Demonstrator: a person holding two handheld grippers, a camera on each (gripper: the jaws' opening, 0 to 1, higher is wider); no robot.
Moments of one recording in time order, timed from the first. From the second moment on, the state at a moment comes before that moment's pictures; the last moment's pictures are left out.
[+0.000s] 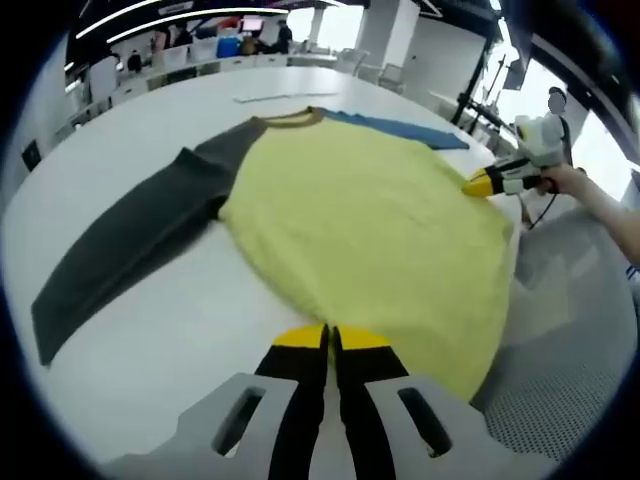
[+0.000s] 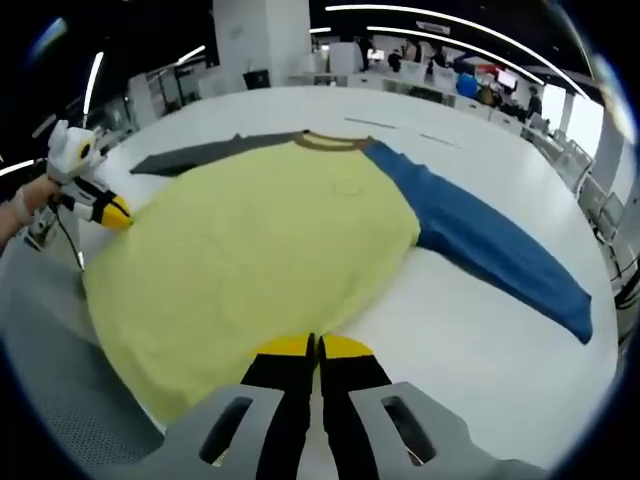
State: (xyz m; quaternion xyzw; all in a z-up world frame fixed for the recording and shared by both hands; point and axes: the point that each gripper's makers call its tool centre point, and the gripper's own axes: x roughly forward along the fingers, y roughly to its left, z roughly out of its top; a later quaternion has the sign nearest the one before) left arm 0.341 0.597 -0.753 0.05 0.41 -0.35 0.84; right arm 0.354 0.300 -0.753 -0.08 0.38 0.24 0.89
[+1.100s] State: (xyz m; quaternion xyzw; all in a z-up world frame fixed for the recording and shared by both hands) left arm 0.425 0.630 -0.678 -0.02 0.29 -0.29 0.91; right arm 0.445 0.351 -0.686 0.02 0.31 0.26 0.91
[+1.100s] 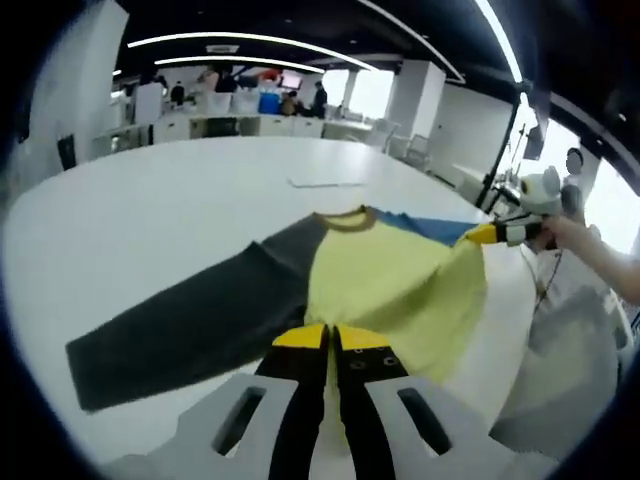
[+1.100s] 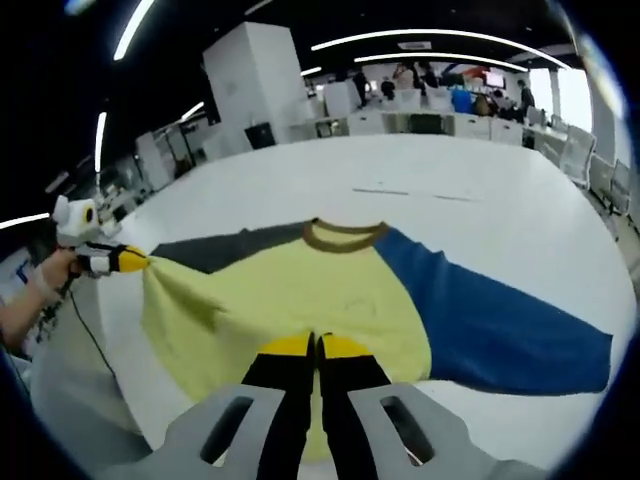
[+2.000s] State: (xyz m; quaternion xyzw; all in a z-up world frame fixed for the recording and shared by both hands) left arm 0.485 0.642 -0.732 0.00 0.33 -0.22 0.92; right arm 0.497 0.353 -0.736 0.03 0.35 0.20 0.91
